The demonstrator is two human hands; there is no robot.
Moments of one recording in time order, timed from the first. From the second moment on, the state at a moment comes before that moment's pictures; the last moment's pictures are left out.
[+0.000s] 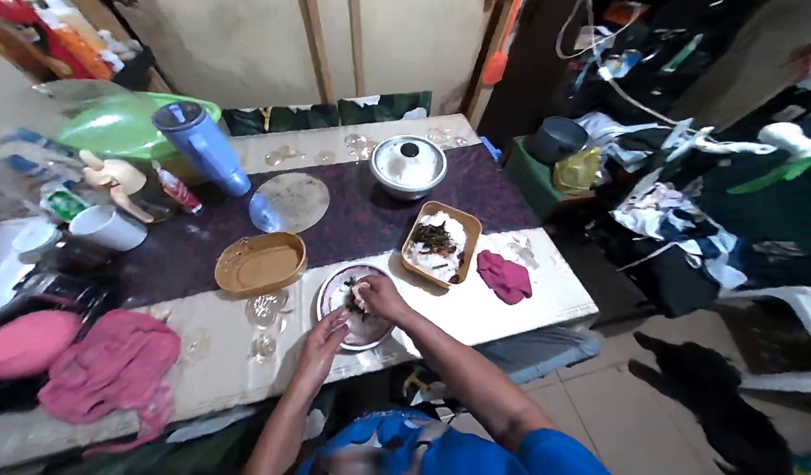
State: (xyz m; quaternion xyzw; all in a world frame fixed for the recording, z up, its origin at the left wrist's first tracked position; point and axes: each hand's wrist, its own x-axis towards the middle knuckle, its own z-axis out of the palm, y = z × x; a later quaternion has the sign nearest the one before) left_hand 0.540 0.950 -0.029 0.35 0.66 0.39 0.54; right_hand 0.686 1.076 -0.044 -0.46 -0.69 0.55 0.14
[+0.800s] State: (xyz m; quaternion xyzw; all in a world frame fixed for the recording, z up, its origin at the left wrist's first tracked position) left_hand 0.534 1.029 -0.030 0.68 0.65 0.04 0.32; right_hand 0.712 1.101 -0.015 -0.49 -0.73 0.49 0.02
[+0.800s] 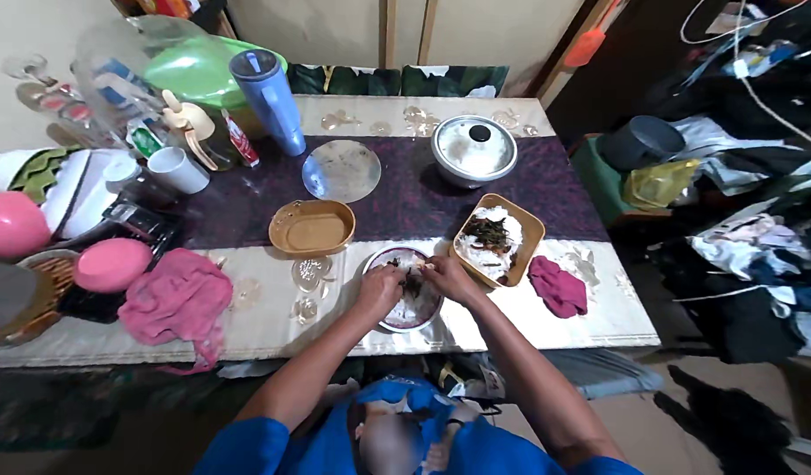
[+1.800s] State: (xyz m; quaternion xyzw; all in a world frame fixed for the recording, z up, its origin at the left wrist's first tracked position) left_hand 0.502 1.032 -0.019 0.60 0.63 0.17 0.46; right_hand 0.677 1.088 -0.003 -0.40 -0.68 0.62 0.01
